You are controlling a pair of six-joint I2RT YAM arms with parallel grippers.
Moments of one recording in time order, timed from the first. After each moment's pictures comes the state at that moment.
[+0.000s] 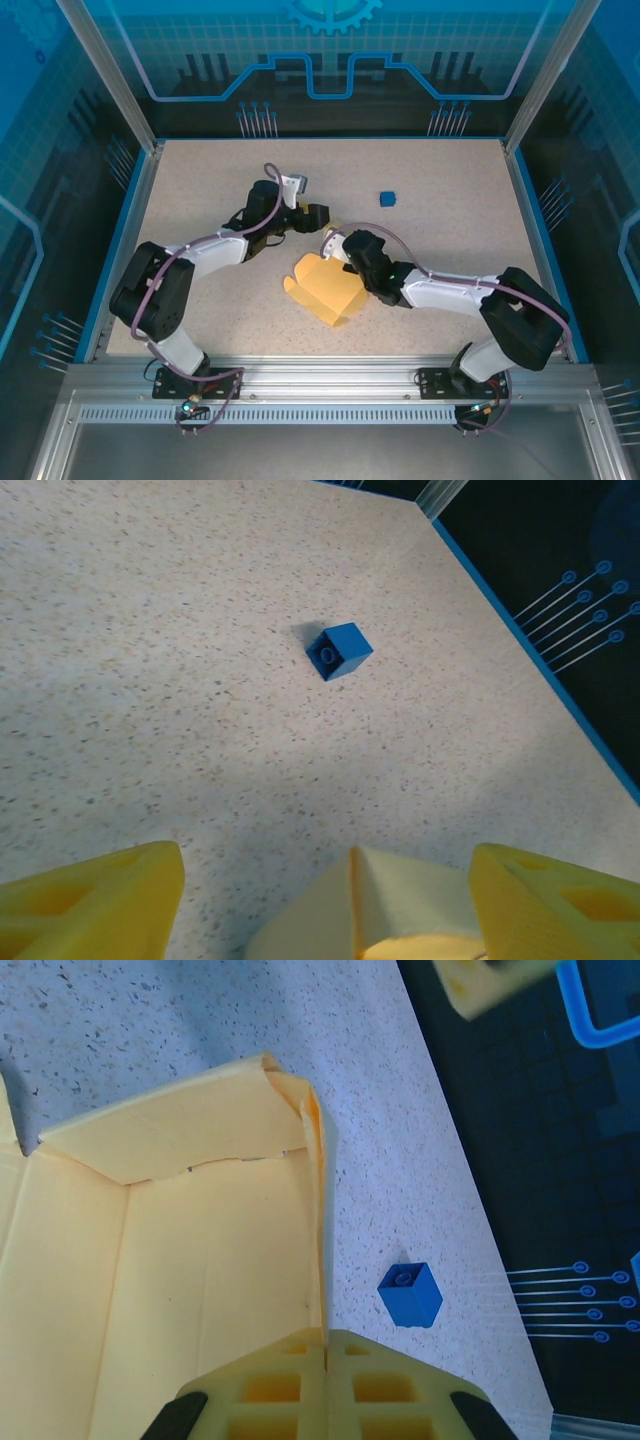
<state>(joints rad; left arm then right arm) -0.40 1.68 0.94 0.27 0.39 -0.43 0.84 1.51 0.73 0.17 0.58 -0.69</state>
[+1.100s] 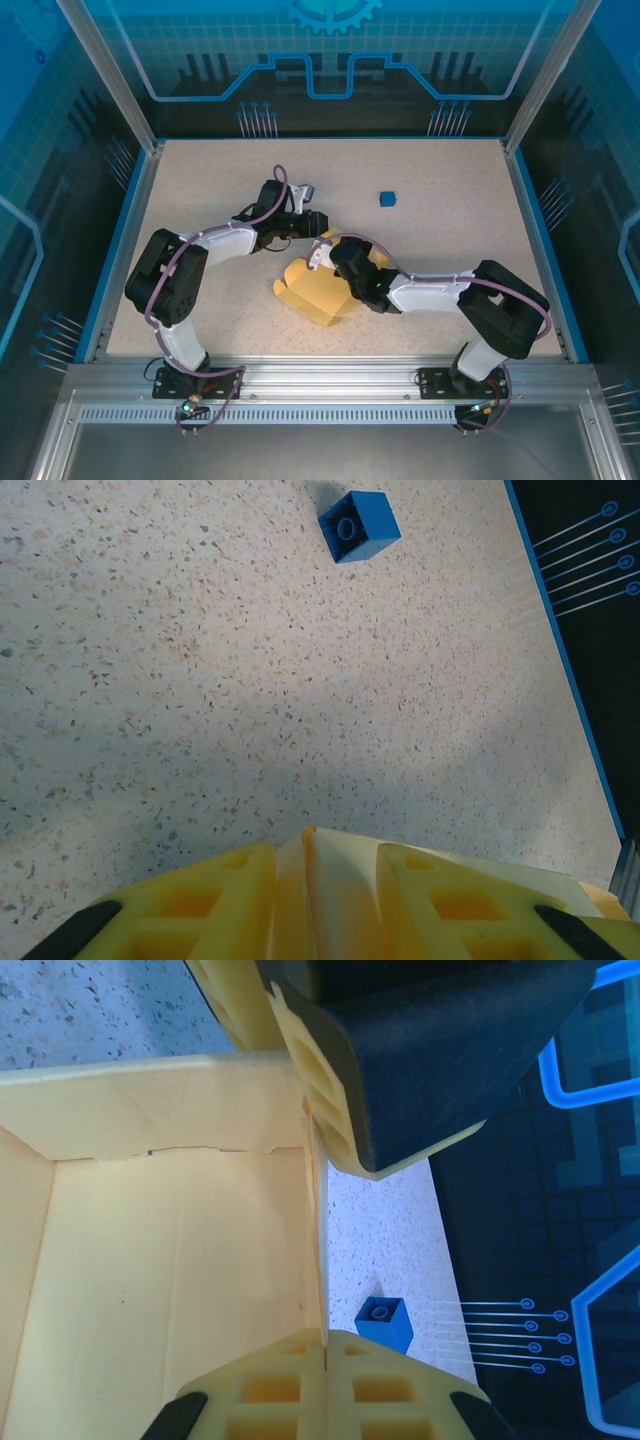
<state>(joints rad) -0.41 1.78 1.03 0.09 0.50 -0.54 0.92 1.60 0.73 0.31 0.68 -0.82</state>
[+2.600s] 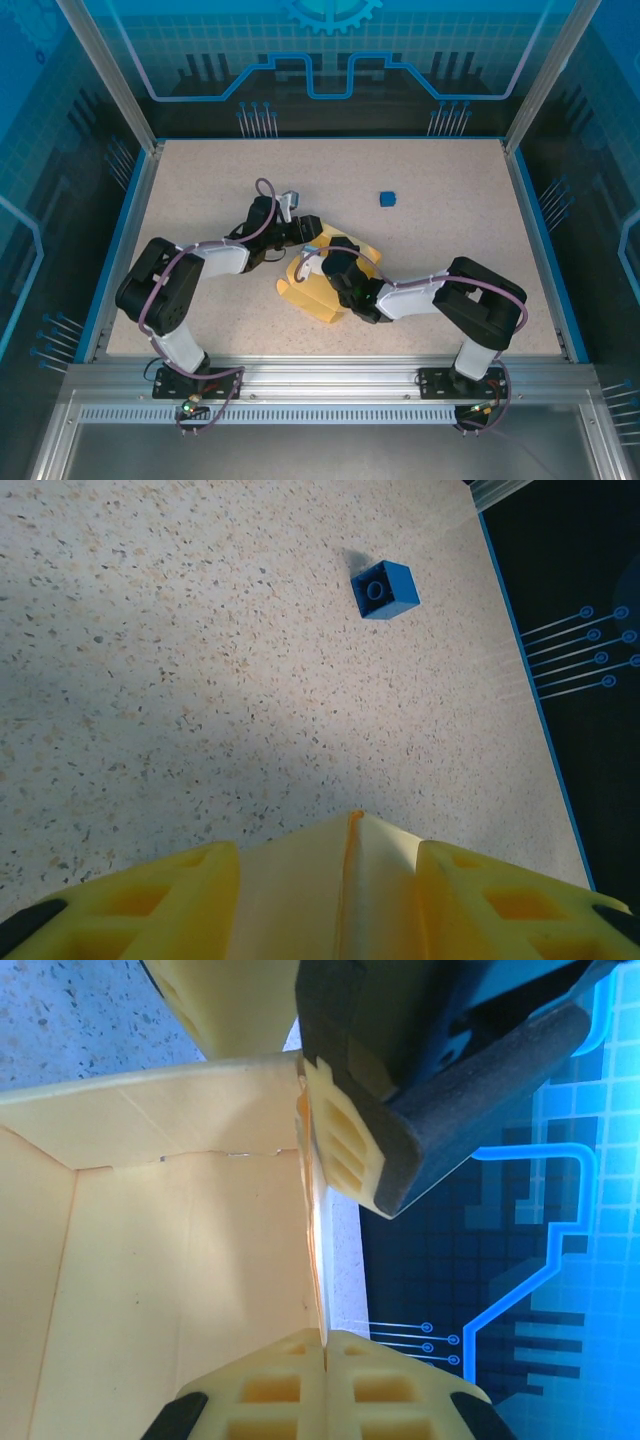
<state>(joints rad) -0.41 1.71 0.79 0.39 0.40 -0.72 0.99 1.72 0.71 0.59 0.82 -1.09</state>
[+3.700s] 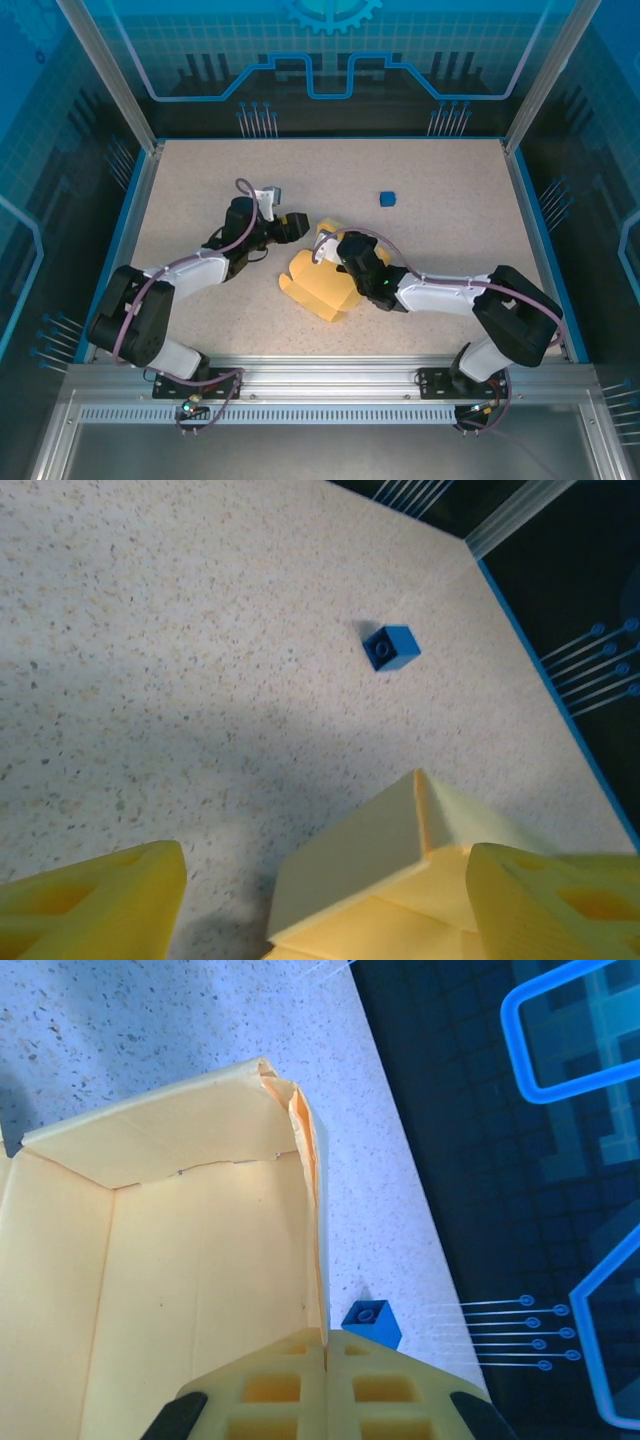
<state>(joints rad) -0.34 1.50 0.69 0.34 0.34 -0.52 0.88 1.52 0.73 0.27 0.62 -0.76</state>
